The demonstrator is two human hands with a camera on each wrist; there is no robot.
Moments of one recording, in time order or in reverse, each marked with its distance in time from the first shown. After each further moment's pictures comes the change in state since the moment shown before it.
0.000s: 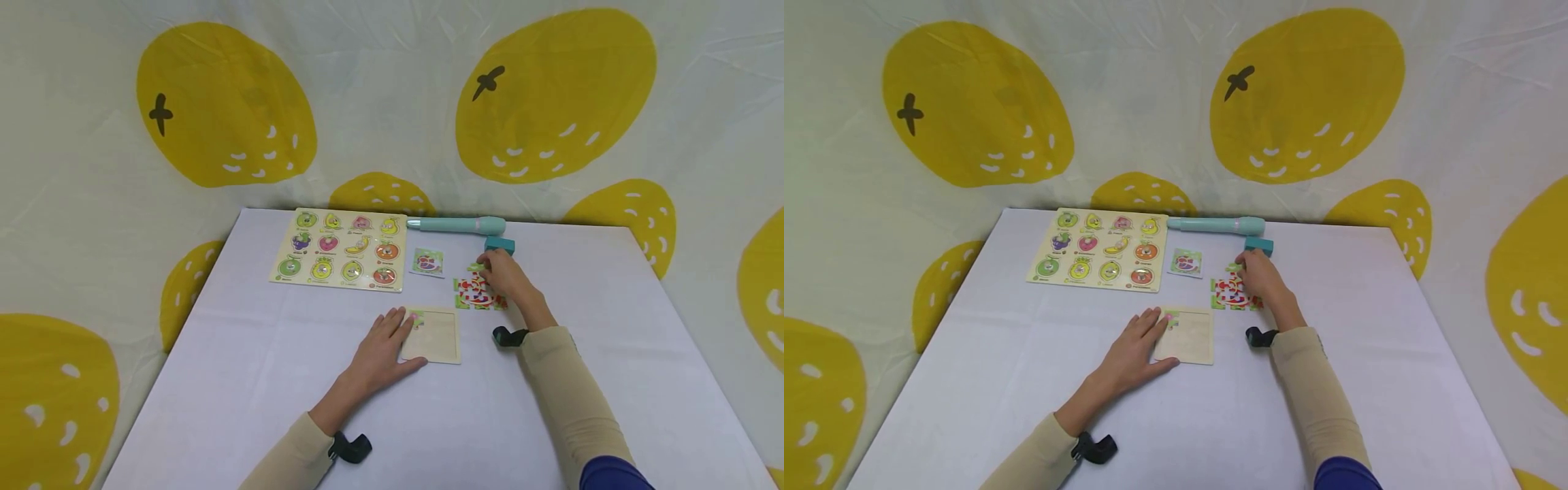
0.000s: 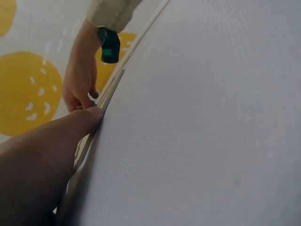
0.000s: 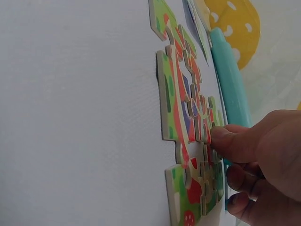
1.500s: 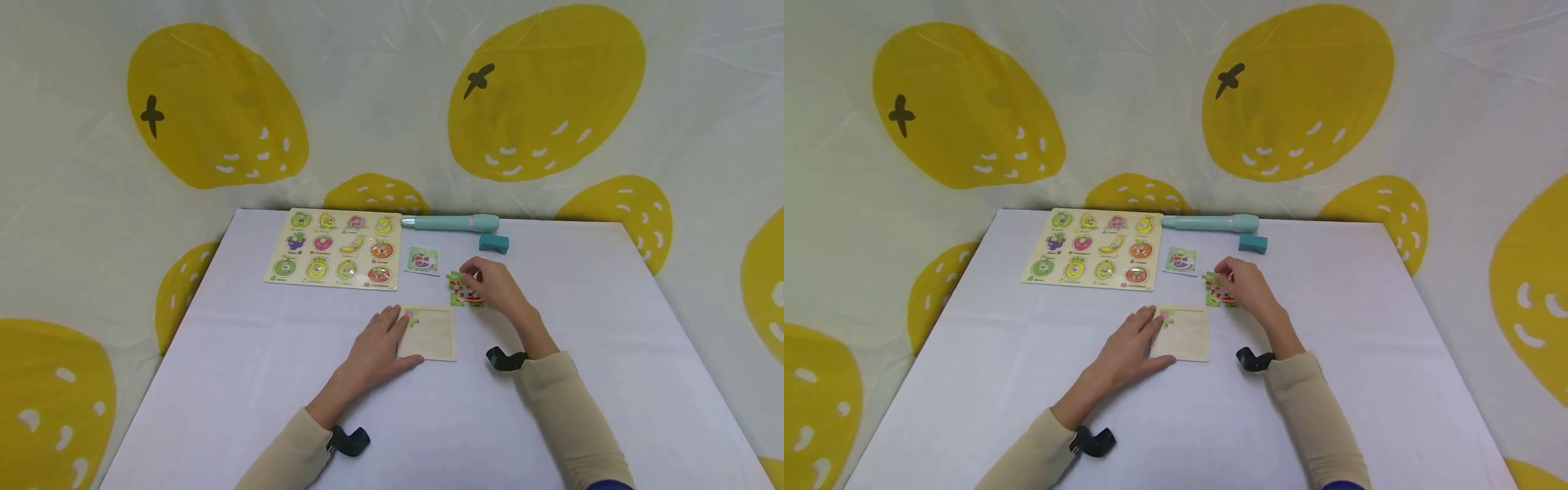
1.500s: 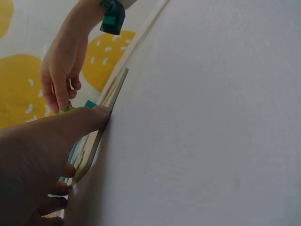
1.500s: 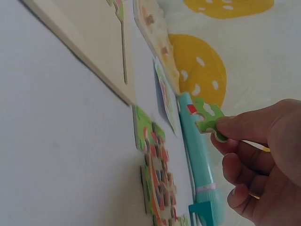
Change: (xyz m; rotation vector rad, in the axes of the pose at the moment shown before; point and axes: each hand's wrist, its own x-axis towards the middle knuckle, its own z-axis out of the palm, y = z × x) left_hand 0.005 0.005 -0.011 0.015 -0.046 -0.006; right_hand -0.050 -0.045 -0.004 0.073 0.092 -0.113
